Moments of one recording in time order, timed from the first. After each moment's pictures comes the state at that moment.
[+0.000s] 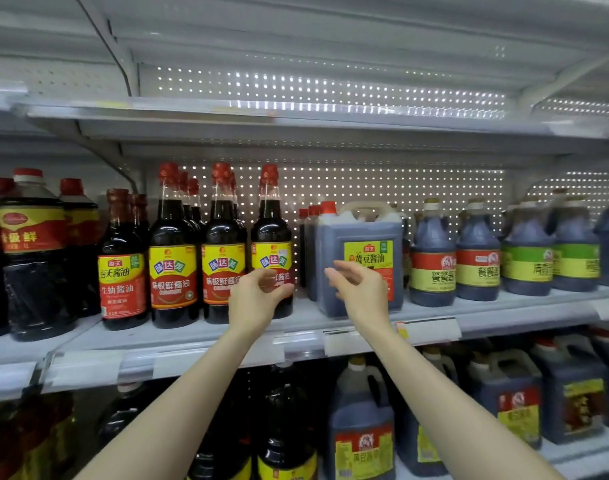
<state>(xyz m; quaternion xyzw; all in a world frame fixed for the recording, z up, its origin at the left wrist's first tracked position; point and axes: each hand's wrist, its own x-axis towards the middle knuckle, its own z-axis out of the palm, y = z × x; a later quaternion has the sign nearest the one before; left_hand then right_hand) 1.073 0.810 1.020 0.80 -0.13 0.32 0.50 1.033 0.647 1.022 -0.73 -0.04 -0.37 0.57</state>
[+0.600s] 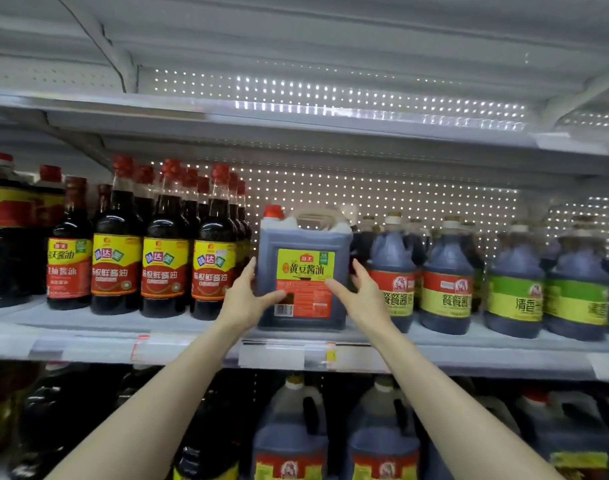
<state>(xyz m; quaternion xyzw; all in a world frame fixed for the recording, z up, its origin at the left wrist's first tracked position) 1.074 0.691 1.023 0.77 -0.12 0.20 0.60 1.058 0.496 1.032 -0.79 -0.12 -0.24 0.55</state>
